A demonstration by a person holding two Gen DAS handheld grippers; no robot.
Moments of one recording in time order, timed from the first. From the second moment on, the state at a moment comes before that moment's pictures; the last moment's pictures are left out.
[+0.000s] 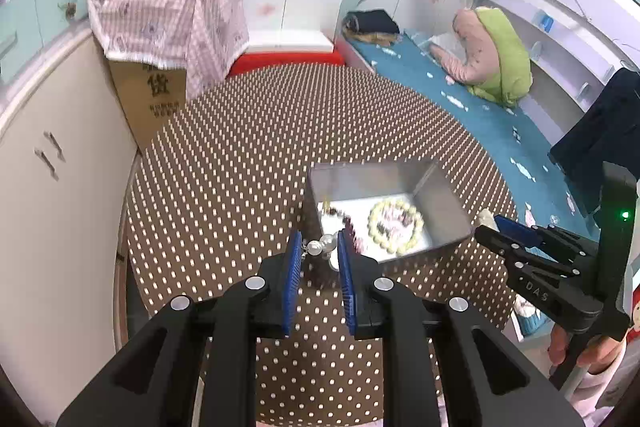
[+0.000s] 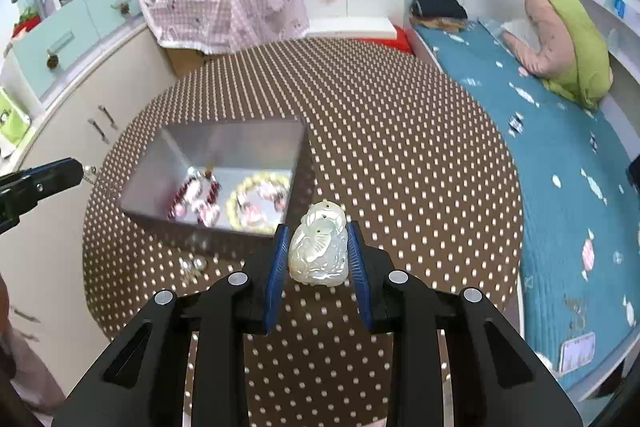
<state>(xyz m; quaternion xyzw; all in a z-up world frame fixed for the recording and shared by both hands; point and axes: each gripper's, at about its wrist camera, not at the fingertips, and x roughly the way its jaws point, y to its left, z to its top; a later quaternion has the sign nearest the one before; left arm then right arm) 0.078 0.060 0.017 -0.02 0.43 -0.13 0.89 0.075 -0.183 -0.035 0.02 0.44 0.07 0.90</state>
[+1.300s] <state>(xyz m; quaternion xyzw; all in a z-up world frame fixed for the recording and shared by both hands) 0.142 0.011 -0.001 -0.01 0.48 -0.15 0.87 0.131 -0.144 -0.027 0.03 0.44 0.12 0.89</state>
